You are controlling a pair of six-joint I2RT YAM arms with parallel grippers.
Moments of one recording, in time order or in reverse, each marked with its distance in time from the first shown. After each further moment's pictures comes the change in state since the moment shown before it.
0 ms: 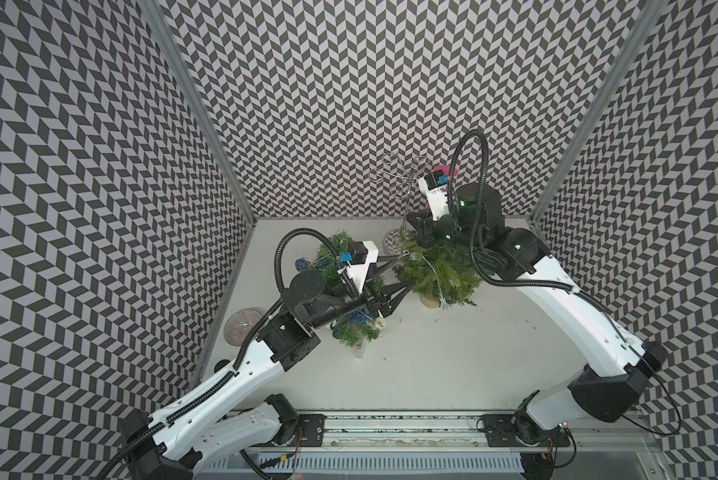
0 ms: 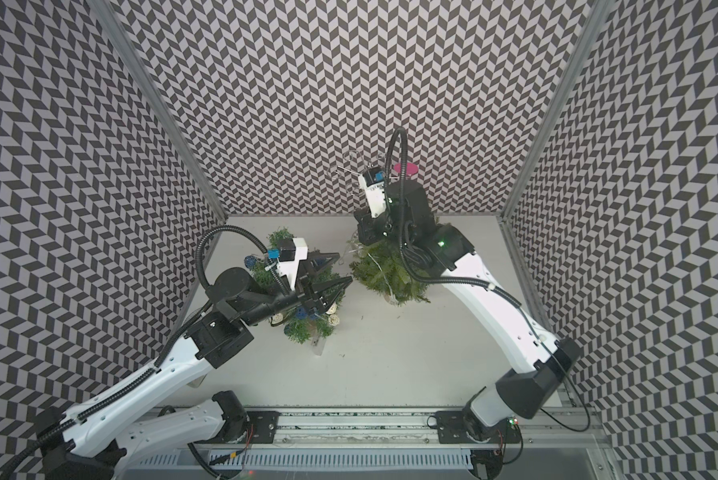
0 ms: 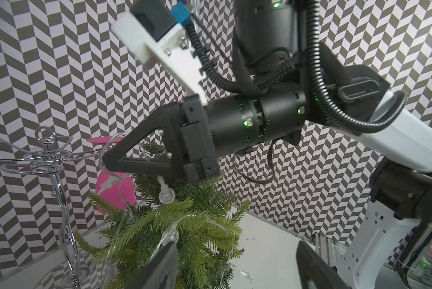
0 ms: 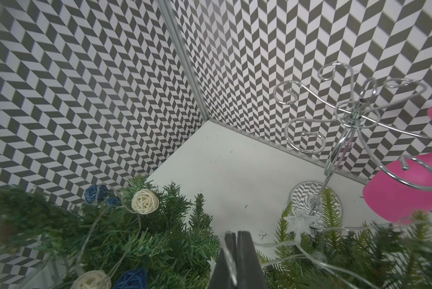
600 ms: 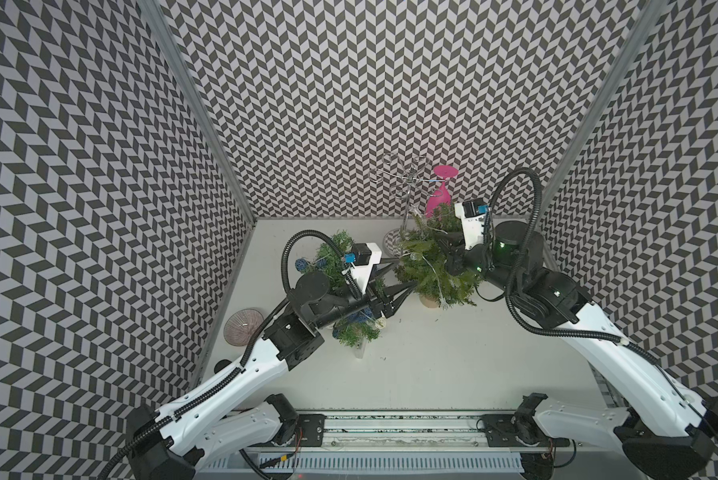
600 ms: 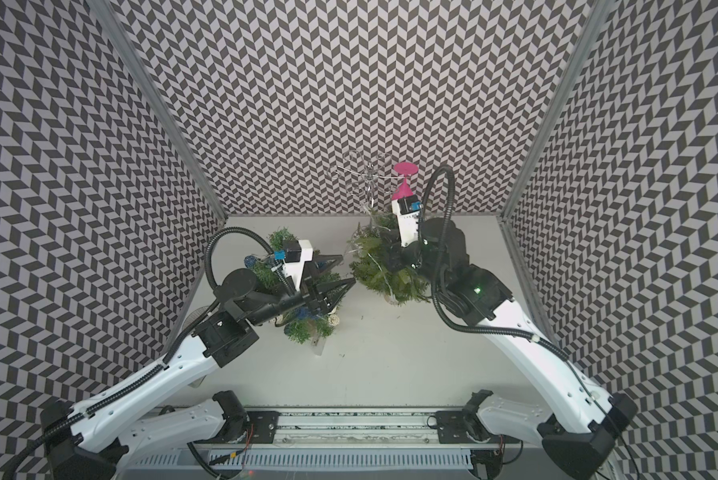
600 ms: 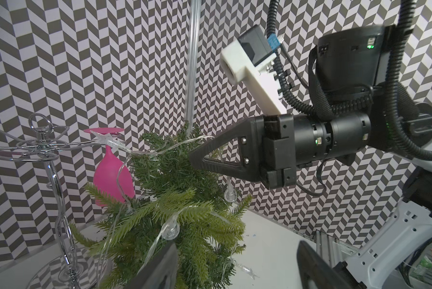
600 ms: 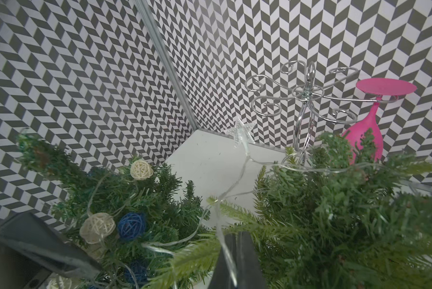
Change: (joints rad) left arm 0.000 0.024 -0.030 0.042 0.000 -0.007; right arm 0.005 -0.319 -0.394 0.132 0.095 0.058
